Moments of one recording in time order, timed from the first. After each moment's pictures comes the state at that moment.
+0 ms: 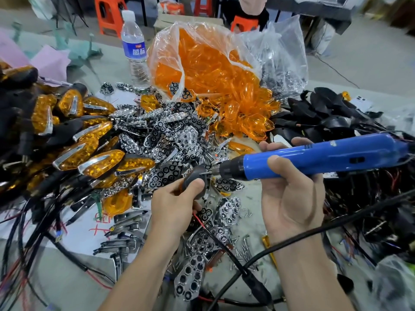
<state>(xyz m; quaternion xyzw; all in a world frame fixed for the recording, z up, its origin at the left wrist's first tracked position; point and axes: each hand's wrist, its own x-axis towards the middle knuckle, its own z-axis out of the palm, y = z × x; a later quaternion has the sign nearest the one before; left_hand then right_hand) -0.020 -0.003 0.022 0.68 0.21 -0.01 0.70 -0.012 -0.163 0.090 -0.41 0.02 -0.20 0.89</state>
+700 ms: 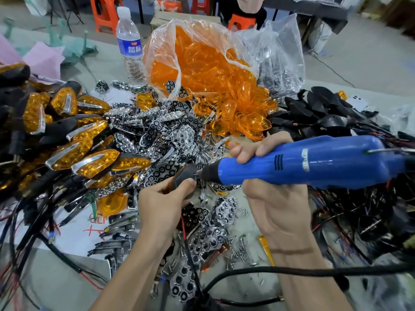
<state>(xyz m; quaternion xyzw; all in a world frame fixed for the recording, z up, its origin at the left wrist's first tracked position) -0.014 0.005 0.008 0.66 0.21 0.04 0.72 -0.012 -0.162 0.079 -0.49 -0.22 -0.11 0.83</state>
